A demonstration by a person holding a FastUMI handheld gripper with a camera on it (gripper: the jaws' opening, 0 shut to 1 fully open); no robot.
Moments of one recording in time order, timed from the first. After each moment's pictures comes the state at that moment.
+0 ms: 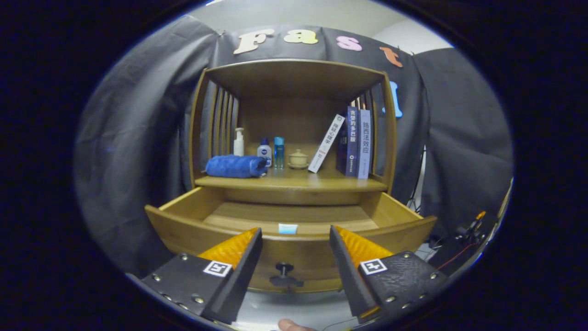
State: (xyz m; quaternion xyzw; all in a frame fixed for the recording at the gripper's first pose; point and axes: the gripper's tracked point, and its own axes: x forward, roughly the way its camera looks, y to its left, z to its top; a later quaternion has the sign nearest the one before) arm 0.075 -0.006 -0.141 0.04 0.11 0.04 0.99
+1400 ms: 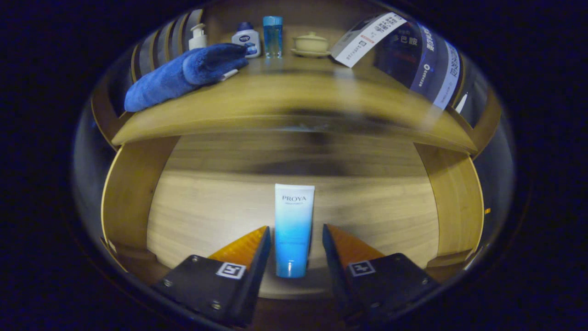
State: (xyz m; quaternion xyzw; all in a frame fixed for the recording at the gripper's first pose) arm 0.206 0.025 -0.281 -0.02 0.50 0.05 0.86
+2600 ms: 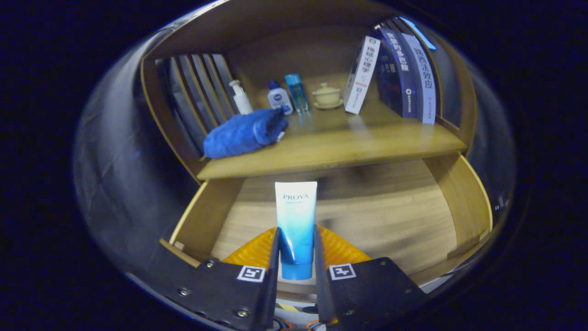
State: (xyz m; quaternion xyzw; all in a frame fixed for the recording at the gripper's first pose) arm 0.165 0.042 -0.164 0.12 0.32 0.14 0.93
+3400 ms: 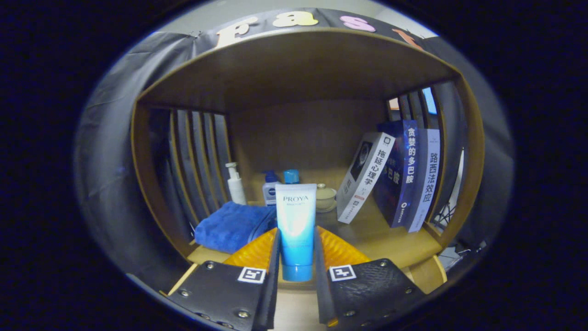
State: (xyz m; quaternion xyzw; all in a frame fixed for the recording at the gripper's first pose) arm 0.305 0.031 -0.050 0.06 0.14 0.07 0.98
